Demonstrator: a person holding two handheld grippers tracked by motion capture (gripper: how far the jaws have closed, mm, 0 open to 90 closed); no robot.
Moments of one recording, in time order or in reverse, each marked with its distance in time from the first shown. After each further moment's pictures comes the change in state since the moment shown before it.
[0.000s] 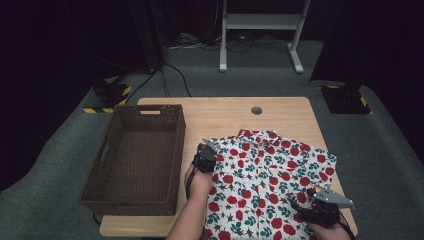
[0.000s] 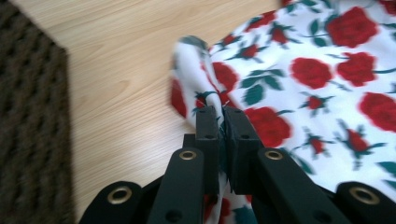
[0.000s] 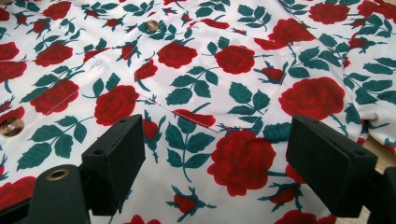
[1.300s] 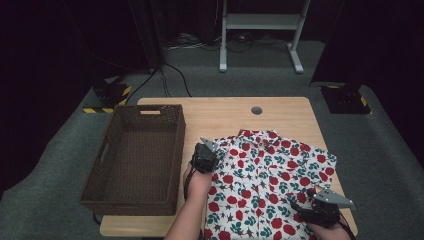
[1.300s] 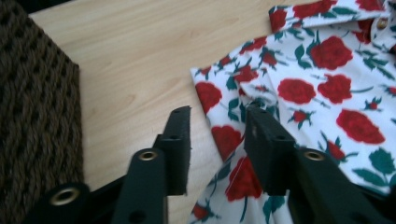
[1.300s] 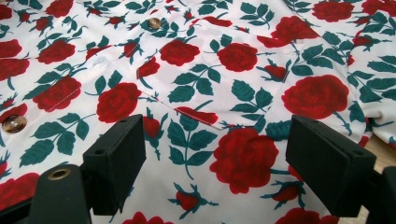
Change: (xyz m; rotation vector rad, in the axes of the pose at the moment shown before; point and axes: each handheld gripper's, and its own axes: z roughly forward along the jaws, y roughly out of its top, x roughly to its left) left arm 0.012 -0.006 -0.019 -0.057 -0.007 -0.048; right arm 0.000 -0.001 0.000 0.005 0.008 -0.005
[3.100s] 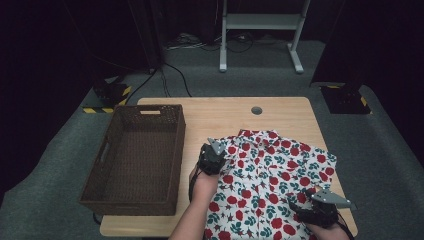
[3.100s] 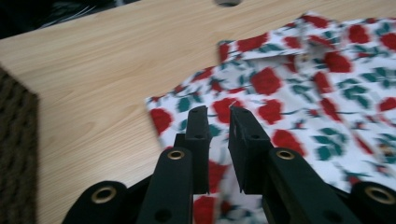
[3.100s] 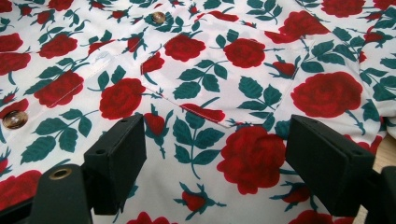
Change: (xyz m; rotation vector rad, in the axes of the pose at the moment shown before) left arm -0.012 0.012 -0.008 -0.067 -0.086 -0.016; right arm 0.003 -0.001 0.004 0.016 0.008 -0.006
